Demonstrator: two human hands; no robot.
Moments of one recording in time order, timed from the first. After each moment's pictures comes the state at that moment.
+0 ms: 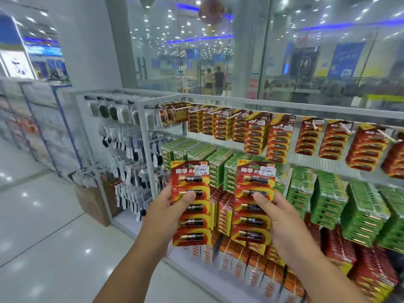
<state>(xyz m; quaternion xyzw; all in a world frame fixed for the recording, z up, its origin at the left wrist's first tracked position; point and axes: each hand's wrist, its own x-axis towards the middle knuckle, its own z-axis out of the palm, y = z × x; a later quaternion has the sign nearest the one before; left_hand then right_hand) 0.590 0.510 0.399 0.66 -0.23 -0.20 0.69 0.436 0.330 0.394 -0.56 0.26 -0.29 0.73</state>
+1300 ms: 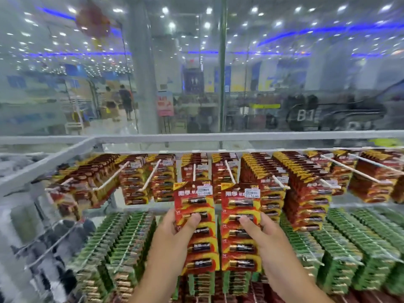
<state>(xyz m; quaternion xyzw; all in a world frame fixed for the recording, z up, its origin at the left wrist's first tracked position) 0.976 0.188 0.400 0.57 -0.36 -0.35 0.65 0.791 0.119 0.396 -0.50 0.41 -0.42 0.63</state>
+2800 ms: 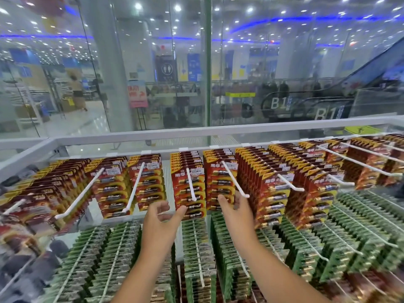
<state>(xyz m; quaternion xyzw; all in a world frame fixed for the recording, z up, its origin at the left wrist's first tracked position) 1.057 0.078 0.355 0.67 -0.40 -0.26 0.57 0.882 0.004 0.344 -0.51 0.55 -0.50 0.43</state>
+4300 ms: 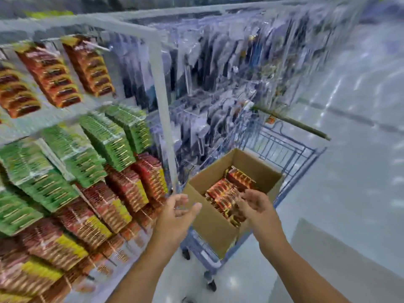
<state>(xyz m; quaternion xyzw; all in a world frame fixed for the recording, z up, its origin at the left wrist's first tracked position) 0.343 0.230 0.213 0.50 -0.60 -0.56 0.28 0.155 0.337 0.218 -0.23 0.72 -0.58 0.32</state>
